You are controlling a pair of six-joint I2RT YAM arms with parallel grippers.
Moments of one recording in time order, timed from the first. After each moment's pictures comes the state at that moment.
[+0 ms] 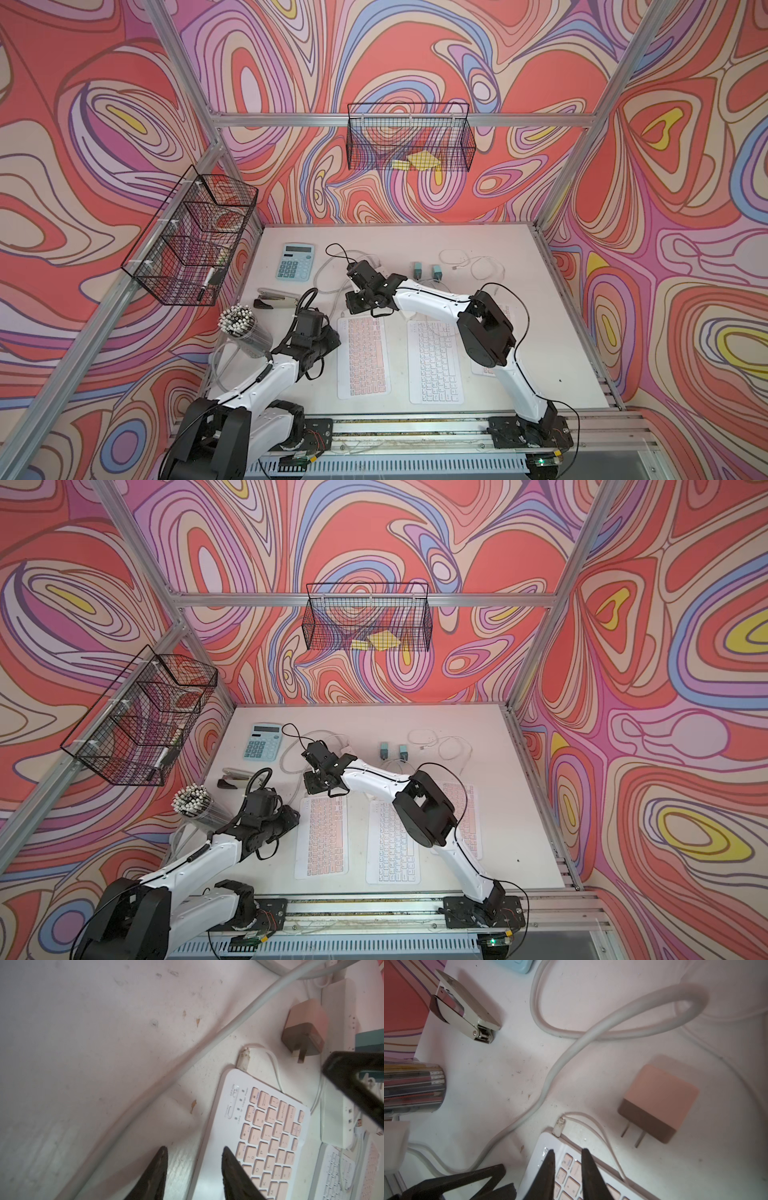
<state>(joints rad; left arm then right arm) -0.21 1.09 0.32 -0.13 0.07 -0.84 0.91 2.33 1.93 -0.51 -0.10 0.51</state>
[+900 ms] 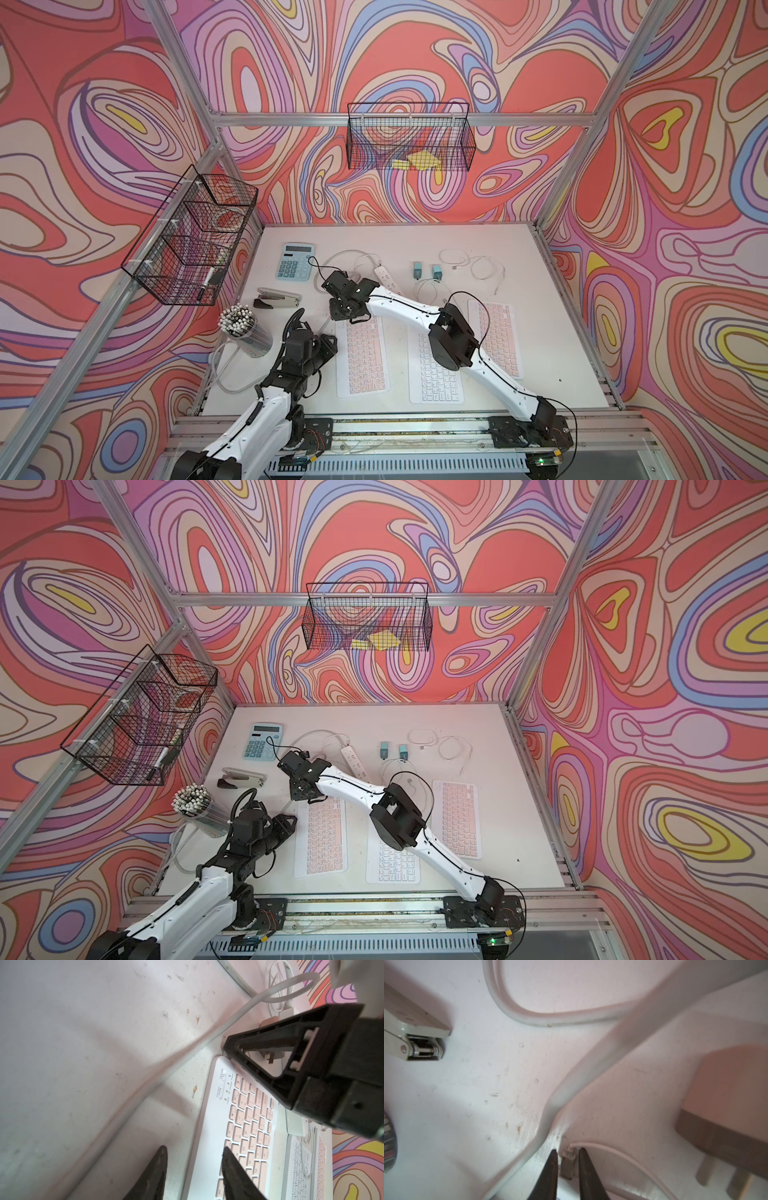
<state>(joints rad) -0.19 0.80 0.09 0.00 0.12 -0.92 0.98 2.68 2.48 -0.87 0.05 0.70</state>
